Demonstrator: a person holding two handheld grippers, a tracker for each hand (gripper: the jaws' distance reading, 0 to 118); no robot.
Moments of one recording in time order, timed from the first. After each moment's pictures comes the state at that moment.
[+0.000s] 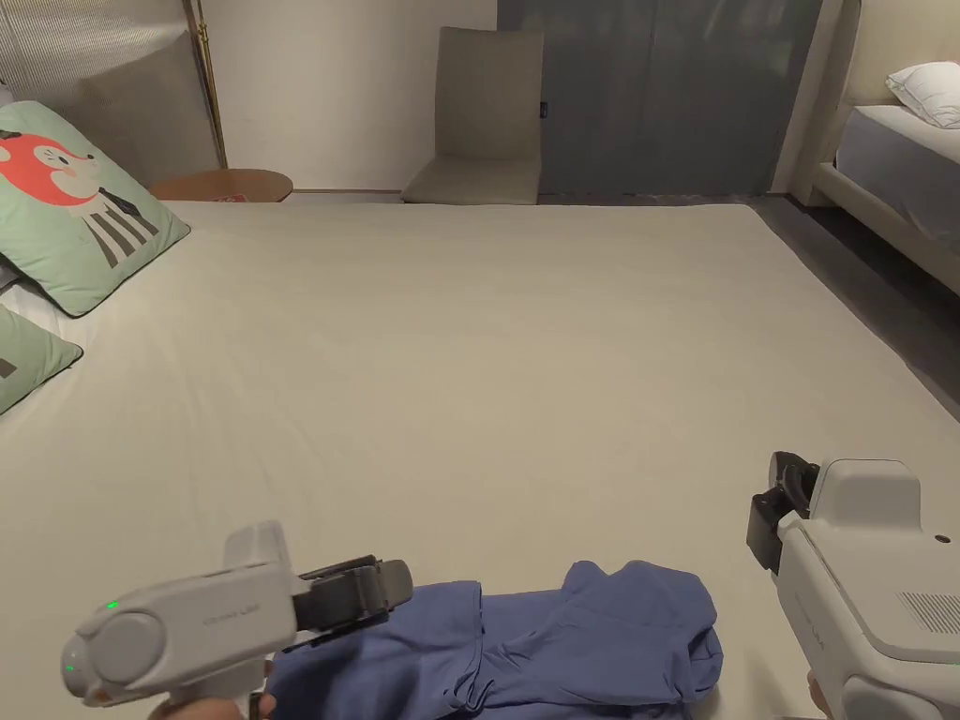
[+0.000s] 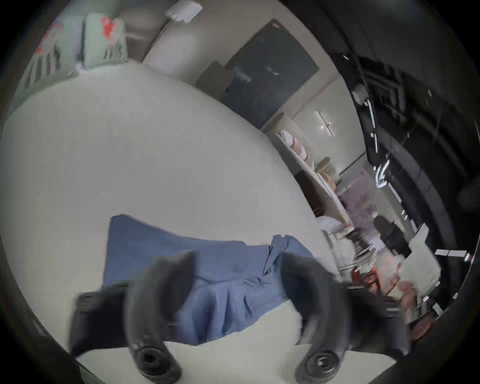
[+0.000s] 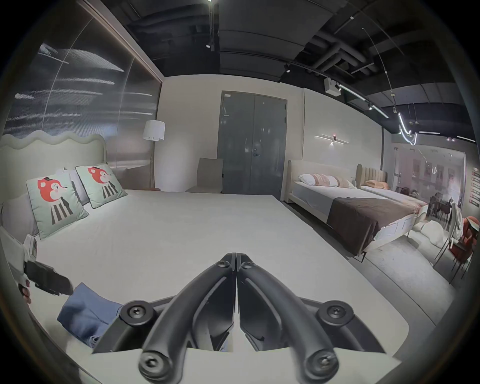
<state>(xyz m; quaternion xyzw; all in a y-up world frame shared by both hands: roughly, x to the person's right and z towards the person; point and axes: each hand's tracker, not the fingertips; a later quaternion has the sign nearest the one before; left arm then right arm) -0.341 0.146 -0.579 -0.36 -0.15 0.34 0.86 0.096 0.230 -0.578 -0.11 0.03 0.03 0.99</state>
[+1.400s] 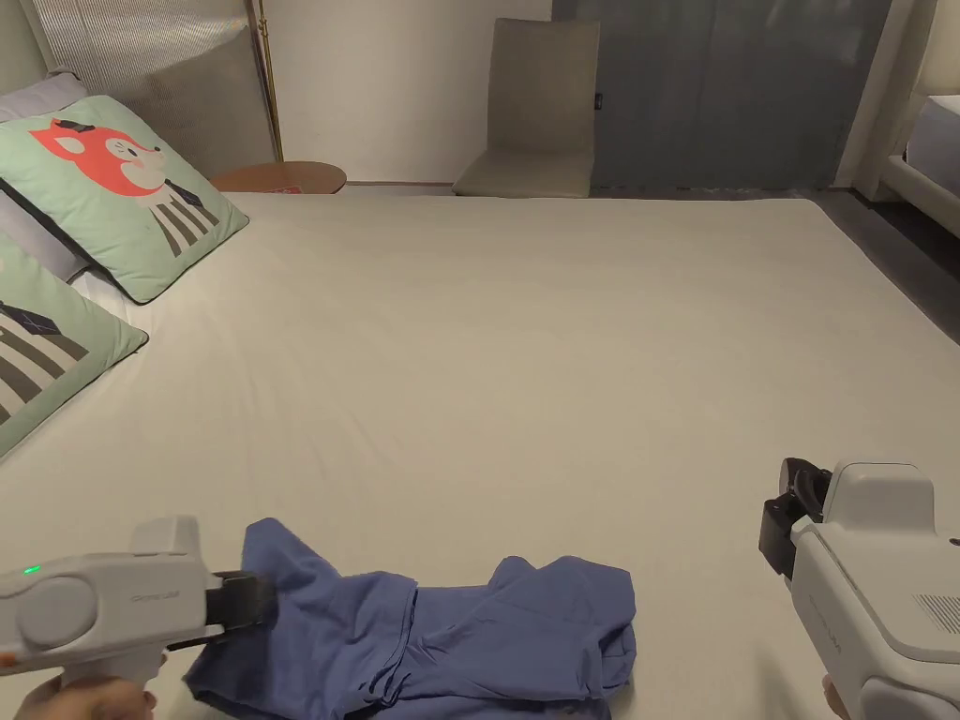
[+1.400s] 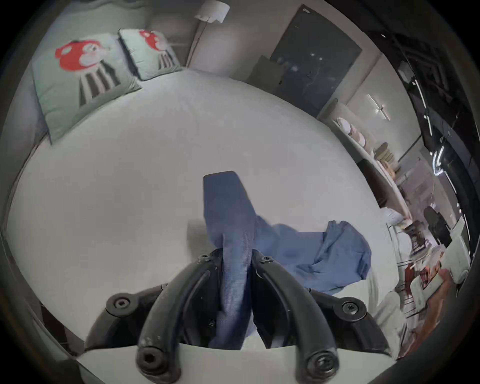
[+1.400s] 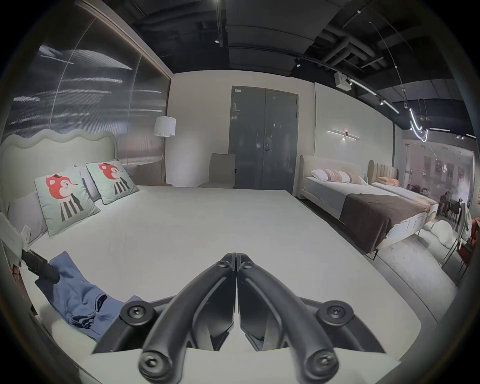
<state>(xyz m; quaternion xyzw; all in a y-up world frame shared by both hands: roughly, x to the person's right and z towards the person) -0.386 0.183 -0.550 -0.42 0.01 0.20 0.88 0.074 0.220 -0.589 -0.13 0.07 0.03 0.99</state>
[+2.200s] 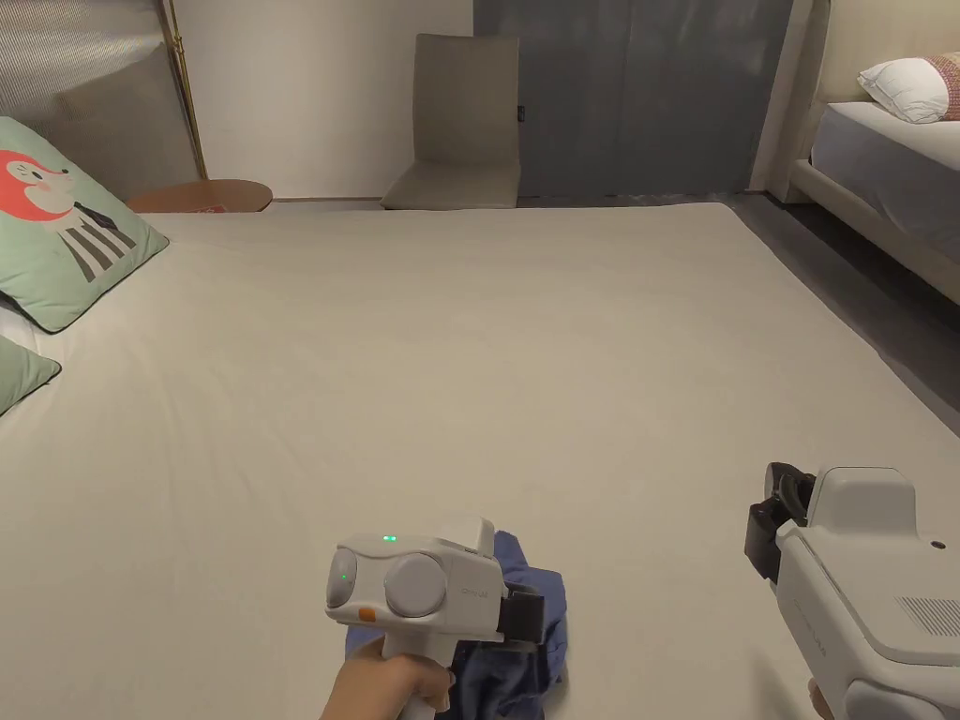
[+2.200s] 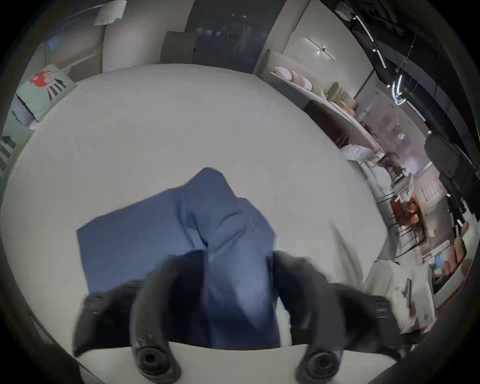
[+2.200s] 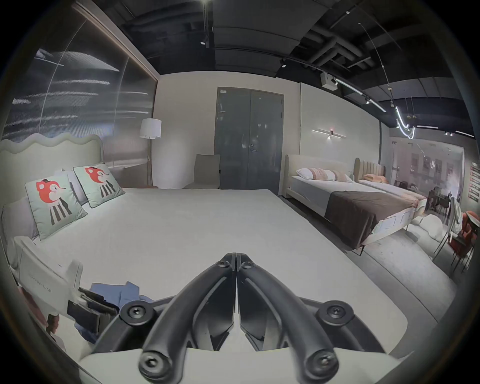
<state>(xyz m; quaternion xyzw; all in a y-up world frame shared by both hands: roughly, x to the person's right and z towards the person) -0.152 0.148 -0.640 -0.48 -0.17 0.11 0.85 0.119 0.224 -0.571 -0.12 0.02 0.02 0.99</state>
